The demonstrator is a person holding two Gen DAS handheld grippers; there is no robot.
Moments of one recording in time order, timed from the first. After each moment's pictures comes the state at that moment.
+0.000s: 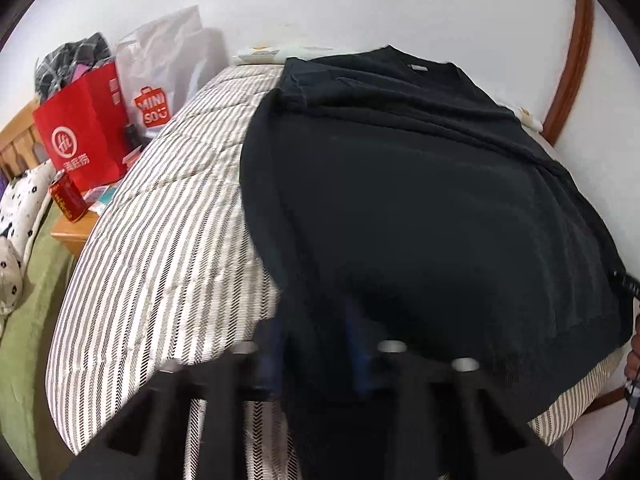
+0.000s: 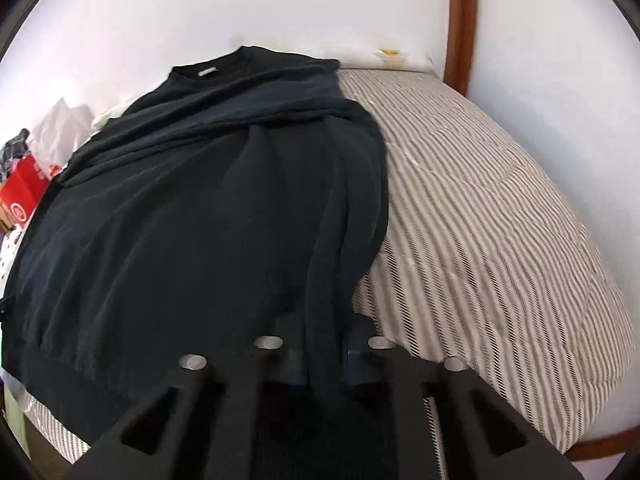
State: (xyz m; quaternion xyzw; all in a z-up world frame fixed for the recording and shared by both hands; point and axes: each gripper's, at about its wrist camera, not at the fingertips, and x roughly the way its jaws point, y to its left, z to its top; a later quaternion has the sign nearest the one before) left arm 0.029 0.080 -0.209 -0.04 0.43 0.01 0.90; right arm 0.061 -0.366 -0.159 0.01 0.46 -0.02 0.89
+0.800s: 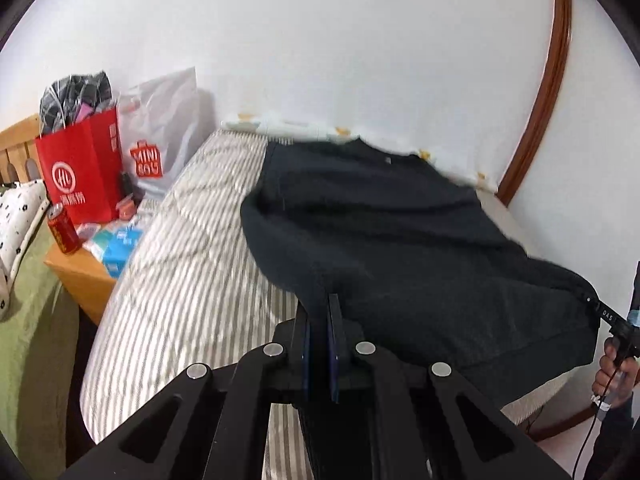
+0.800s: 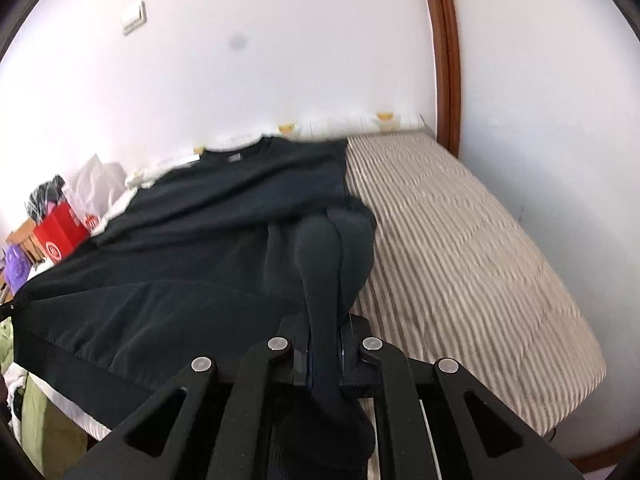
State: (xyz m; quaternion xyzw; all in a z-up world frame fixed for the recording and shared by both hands) left arm 0.006 0.087 -0.112 -0.09 0.34 -0.03 0.93; right arm 0.030 -0.392 -0.072 0.05 0.37 0.01 0.93
